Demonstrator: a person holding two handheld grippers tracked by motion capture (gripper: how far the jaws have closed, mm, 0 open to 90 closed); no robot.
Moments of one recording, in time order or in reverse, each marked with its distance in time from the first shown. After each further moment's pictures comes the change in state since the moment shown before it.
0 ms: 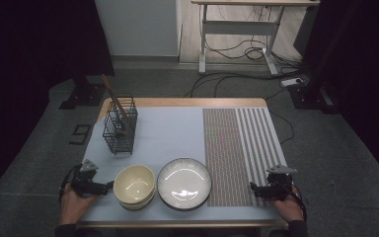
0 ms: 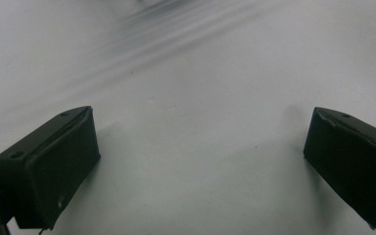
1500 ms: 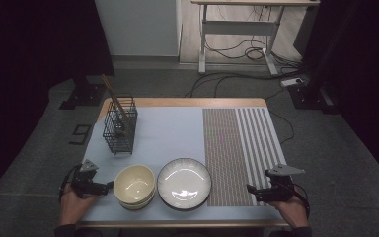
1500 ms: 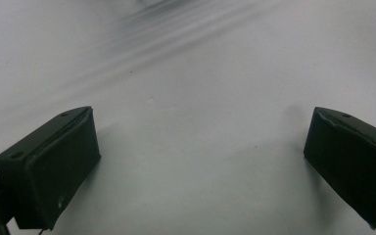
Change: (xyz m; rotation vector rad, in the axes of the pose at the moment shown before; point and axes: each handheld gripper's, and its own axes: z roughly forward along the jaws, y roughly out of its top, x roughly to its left) left arm 0.001 0.000 0.000 -0.003 -0.003 -0.002; right arm 0.021 0.022 -0.046 -0.105 0.216 -0.087
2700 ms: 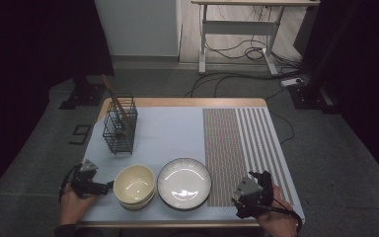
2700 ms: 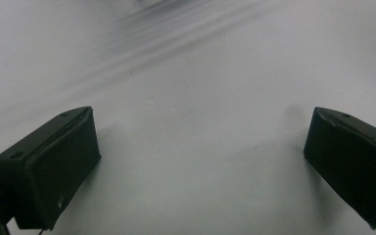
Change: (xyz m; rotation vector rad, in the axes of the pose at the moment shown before) left arm 0.000 0.000 0.000 0.001 -0.002 0.002; right arm 0.100 0.034 -0.005 0.187 -0.216 -0.562
